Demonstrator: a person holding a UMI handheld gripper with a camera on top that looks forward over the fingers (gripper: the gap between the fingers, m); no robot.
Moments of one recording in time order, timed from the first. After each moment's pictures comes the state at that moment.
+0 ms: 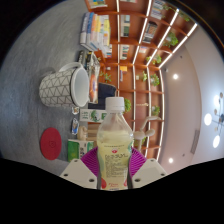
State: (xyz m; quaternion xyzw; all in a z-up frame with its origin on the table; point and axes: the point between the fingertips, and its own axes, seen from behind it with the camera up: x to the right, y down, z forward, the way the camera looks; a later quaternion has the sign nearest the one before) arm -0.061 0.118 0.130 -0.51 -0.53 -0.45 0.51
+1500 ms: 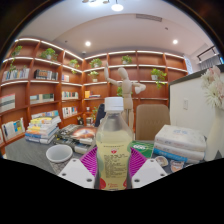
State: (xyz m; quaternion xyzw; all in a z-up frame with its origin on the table) arm -0.082 0.131 0.079 -0.76 -0.11 0.14 0.63
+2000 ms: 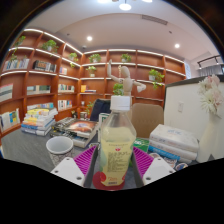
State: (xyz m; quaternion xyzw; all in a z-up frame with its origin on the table) arm -0.077 0.113 0.069 -0.77 -0.12 0.09 0.62
